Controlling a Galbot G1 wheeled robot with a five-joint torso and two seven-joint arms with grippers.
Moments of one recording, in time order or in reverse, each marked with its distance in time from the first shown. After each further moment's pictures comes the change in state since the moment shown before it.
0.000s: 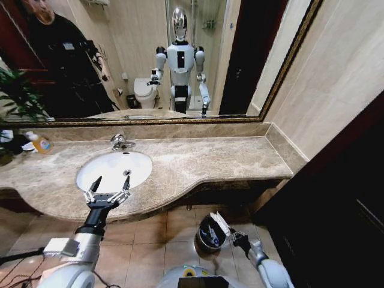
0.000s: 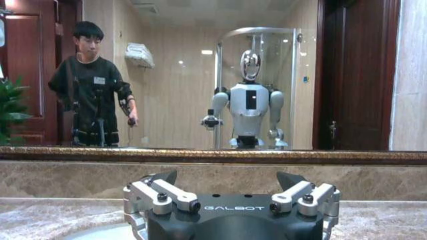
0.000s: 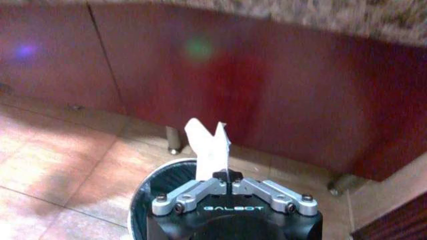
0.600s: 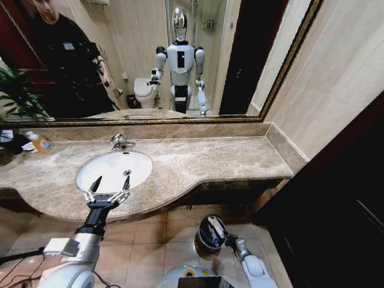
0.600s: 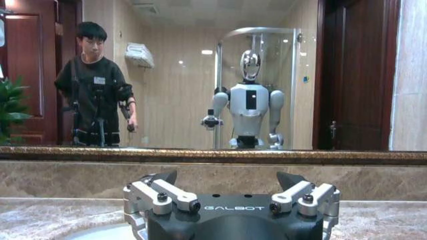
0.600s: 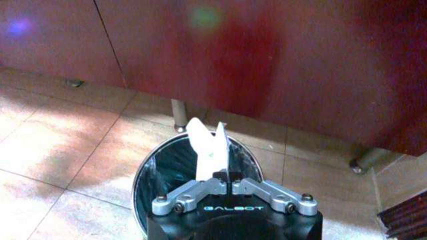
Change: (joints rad) left arm 0.000 0.000 0.000 0.000 0.000 0.000 0.000; right arm 0.170 0.058 0.004 -0.329 -0.082 0.103 0.003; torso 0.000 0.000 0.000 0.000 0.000
